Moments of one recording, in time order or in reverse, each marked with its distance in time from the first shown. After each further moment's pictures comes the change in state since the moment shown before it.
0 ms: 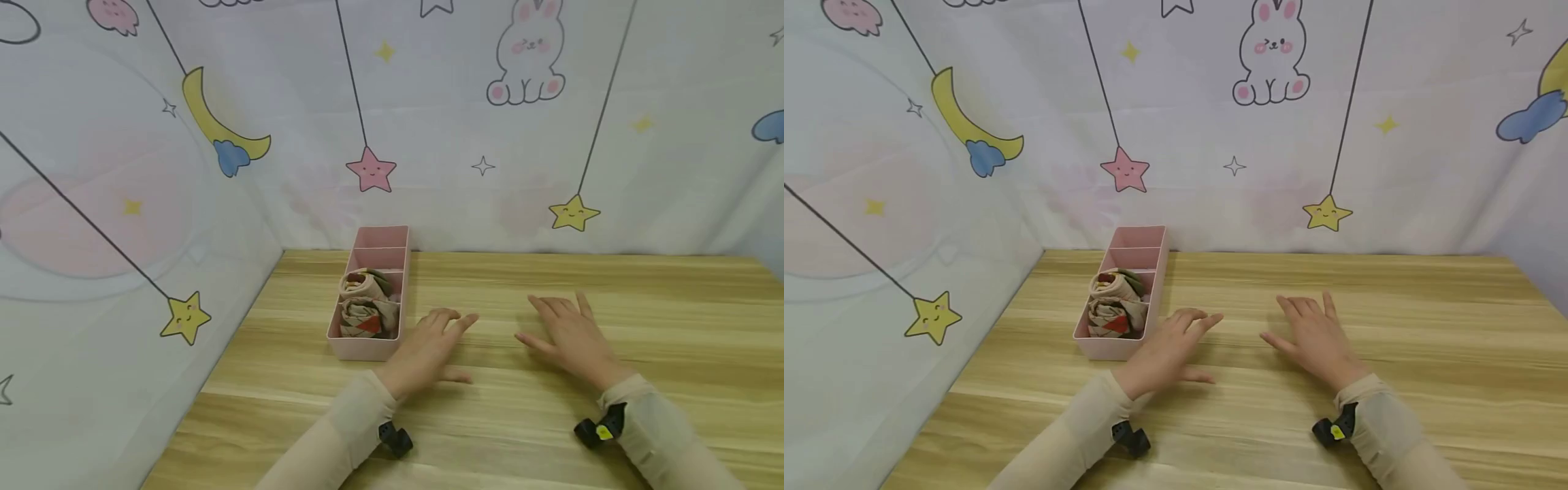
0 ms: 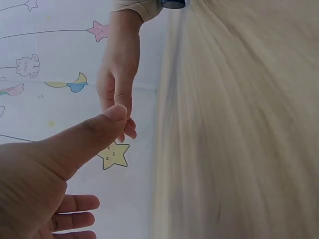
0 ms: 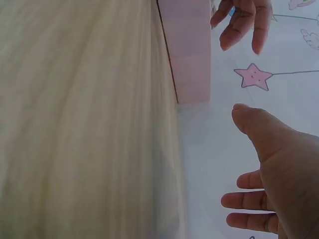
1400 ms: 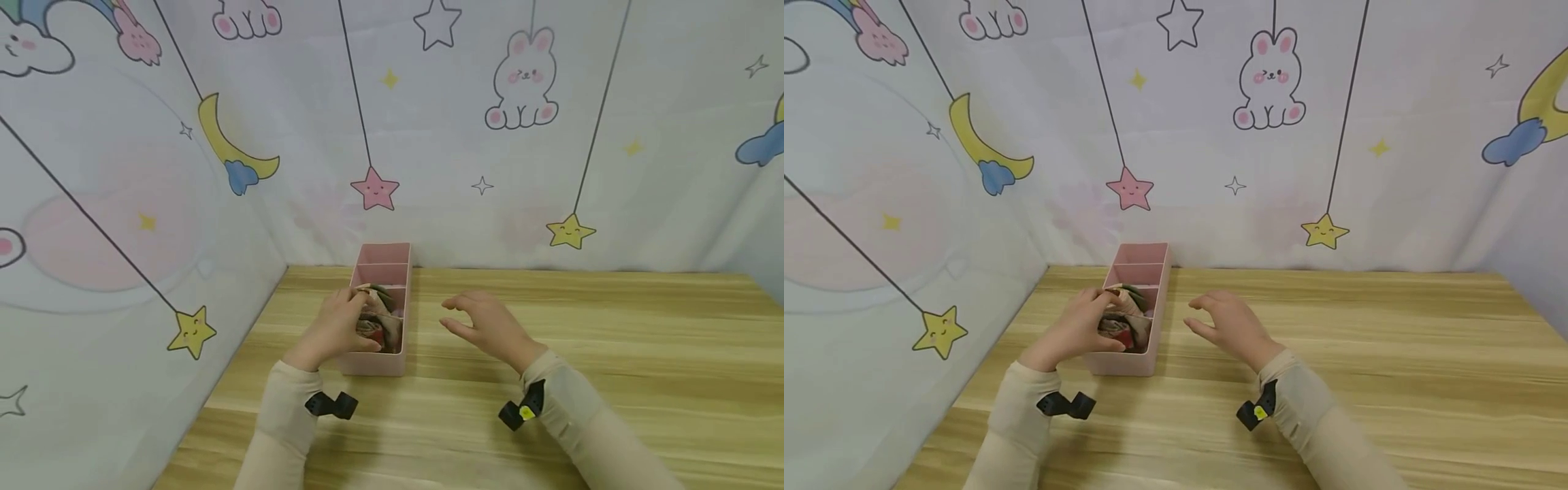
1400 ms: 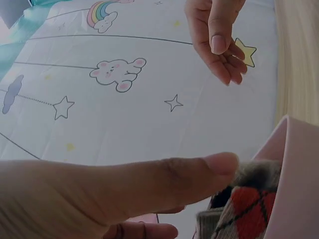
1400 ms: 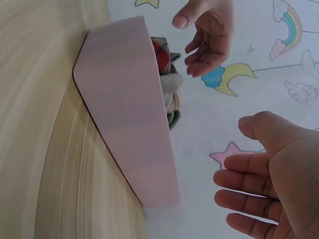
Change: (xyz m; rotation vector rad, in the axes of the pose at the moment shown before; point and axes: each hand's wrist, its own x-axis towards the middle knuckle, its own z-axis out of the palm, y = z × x) left_hand -0.052 -0.088 -0.085 -0.131 -0.012 -0.360; right_hand 0.069 -0.101 -0.009 0.263 0.131 -0.268
